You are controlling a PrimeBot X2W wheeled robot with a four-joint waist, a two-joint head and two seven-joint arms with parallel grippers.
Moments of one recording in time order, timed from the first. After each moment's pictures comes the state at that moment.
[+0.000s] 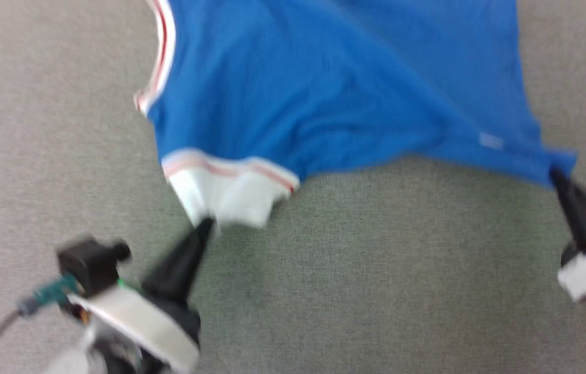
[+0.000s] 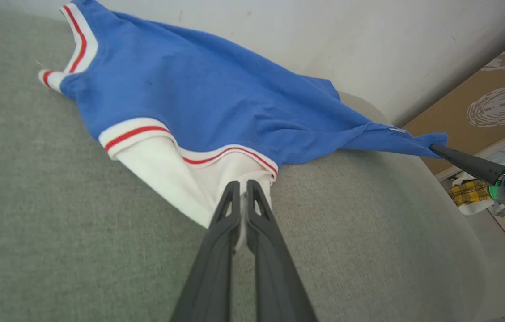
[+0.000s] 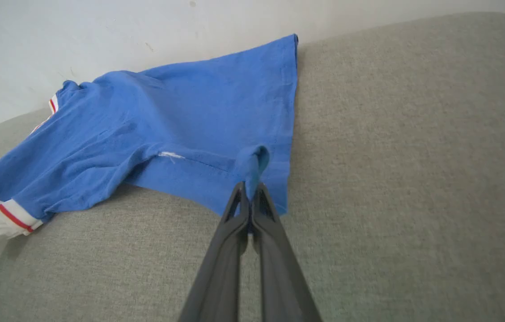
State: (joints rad) left arm -0.10 0.56 -0.43 -0.35 -0.79 0.10 0.04; right arm -0.12 -0.23 -0.15 -0.17 0.58 0.13 0.38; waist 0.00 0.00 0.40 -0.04
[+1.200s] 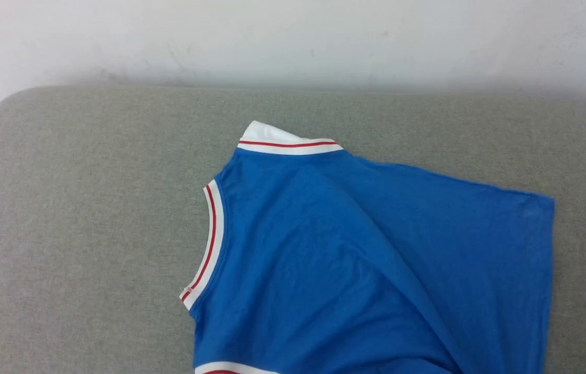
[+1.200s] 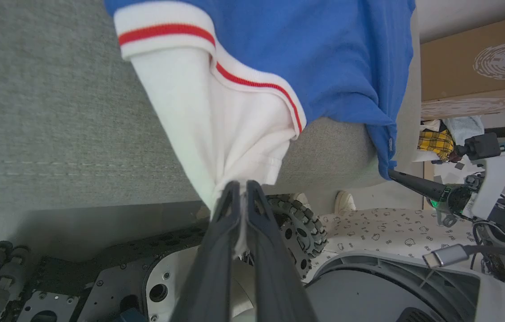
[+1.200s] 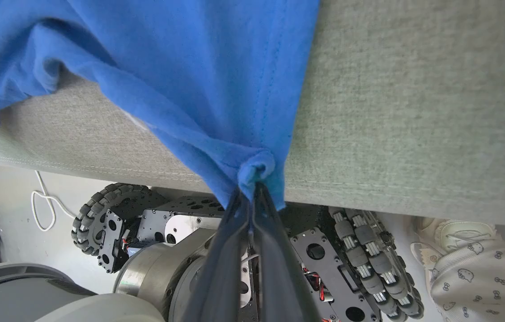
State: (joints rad) left arm 0.39 0.67 -0.51 -0.37 -1.15 0.14 0.29; right arm 0.48 -0.29 -0.13 -0.14 0.72 0.13 0.81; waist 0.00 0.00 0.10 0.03
